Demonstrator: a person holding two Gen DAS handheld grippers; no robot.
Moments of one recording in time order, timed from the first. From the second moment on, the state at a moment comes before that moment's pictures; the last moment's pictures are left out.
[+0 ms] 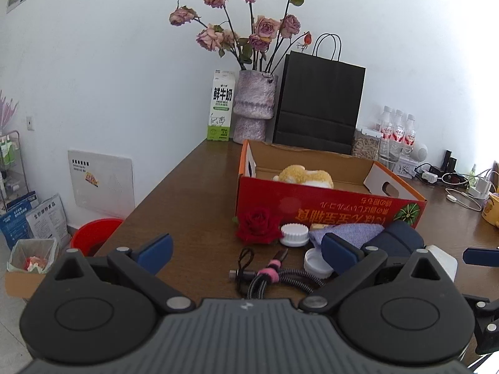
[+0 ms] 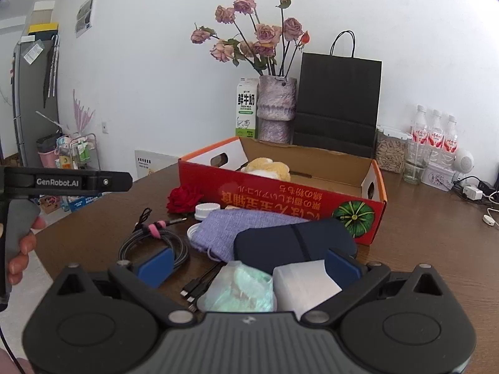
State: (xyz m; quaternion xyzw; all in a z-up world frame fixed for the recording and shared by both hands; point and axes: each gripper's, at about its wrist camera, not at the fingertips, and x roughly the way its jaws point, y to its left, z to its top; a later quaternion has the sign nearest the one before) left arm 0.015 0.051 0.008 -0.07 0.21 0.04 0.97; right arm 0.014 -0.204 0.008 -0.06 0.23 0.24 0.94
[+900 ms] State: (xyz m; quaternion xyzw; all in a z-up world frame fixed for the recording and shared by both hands) left arm 0.031 0.028 -0.029 -0.07 0.28 0.01 0.96; right arm 0.020 -0.200 -0.021 -0.04 0.26 0.23 0.94
